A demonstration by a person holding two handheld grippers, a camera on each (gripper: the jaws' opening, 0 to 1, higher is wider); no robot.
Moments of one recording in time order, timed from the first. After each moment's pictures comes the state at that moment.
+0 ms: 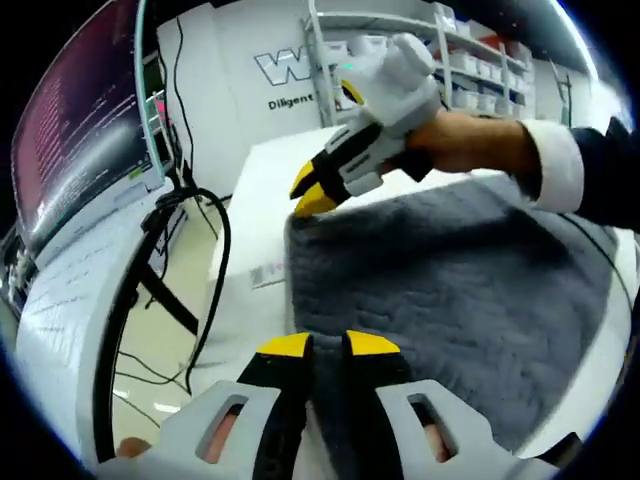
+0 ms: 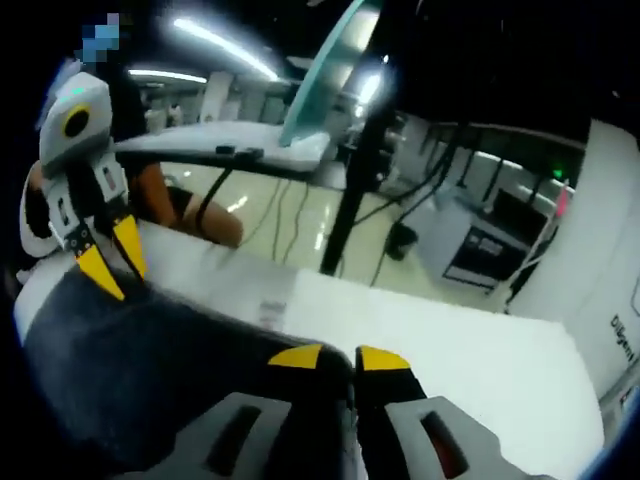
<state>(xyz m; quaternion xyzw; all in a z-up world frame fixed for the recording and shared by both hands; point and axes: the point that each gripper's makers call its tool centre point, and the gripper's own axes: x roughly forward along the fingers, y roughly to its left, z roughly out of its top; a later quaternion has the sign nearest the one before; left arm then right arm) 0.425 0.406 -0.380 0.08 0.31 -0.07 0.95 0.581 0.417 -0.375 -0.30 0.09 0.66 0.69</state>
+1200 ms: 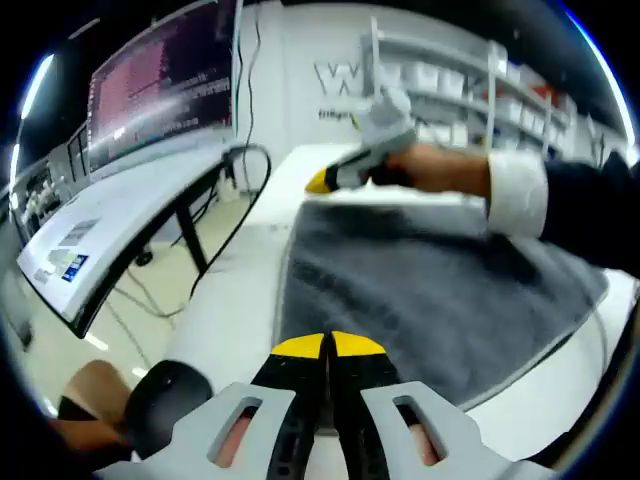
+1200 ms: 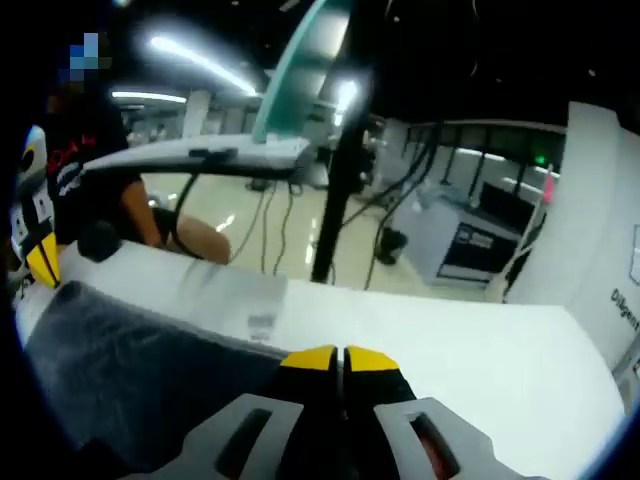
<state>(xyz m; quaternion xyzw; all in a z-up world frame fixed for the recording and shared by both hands) 0.340 0.382 -0.363 -0.04 0.22 -0.03 0.97 0.576 0.413 -0.364 -0.24 0.08 0.65 0.72</state>
